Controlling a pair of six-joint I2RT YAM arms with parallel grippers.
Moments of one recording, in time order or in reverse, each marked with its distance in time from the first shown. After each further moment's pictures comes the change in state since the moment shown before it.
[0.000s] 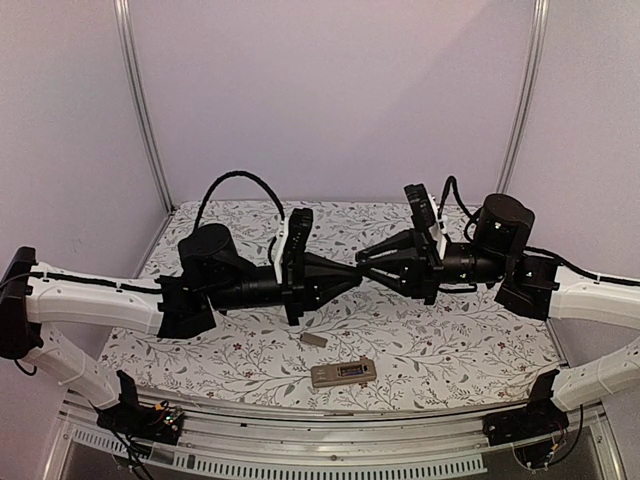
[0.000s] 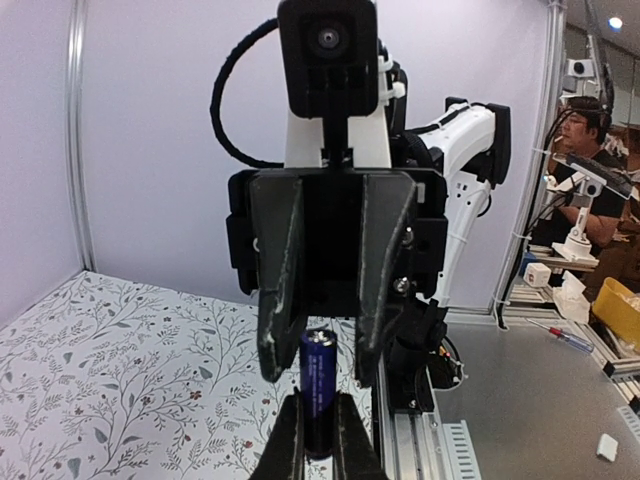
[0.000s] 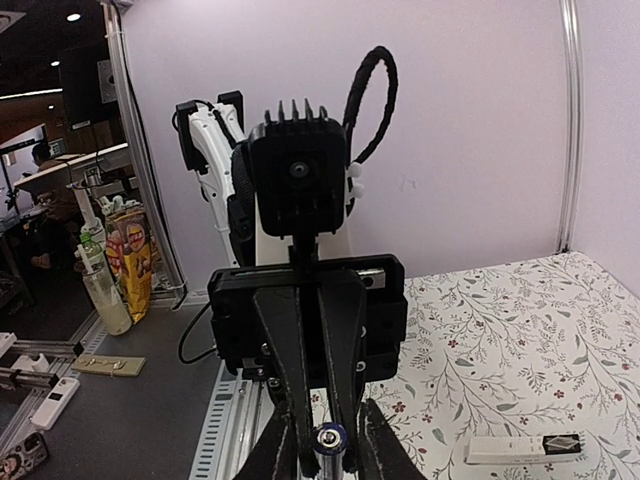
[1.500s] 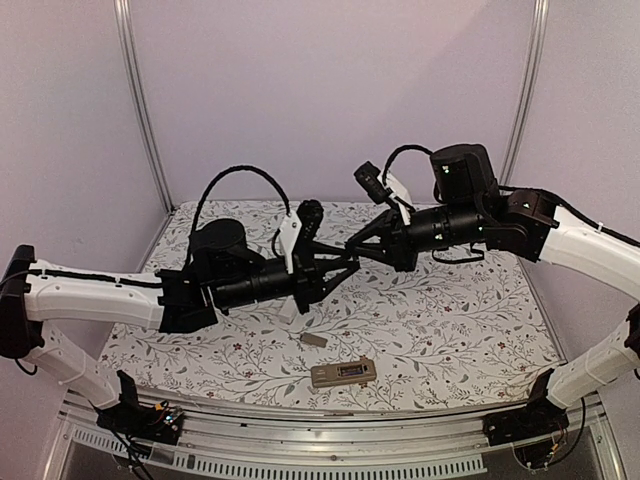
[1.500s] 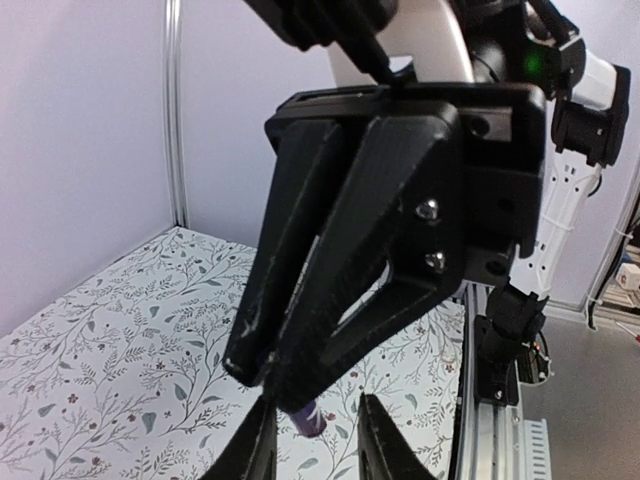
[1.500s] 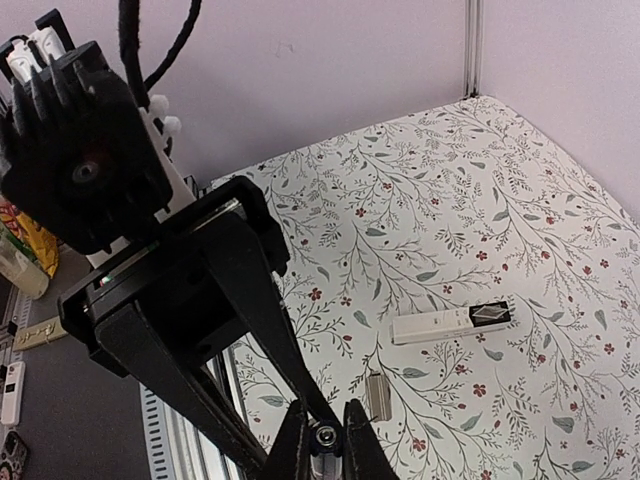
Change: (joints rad) left arm -0.002 0.011 0.056 -0.164 -0.262 0.061; right arm 0.000 0.200 0.497 -0.794 0.254 -0.128
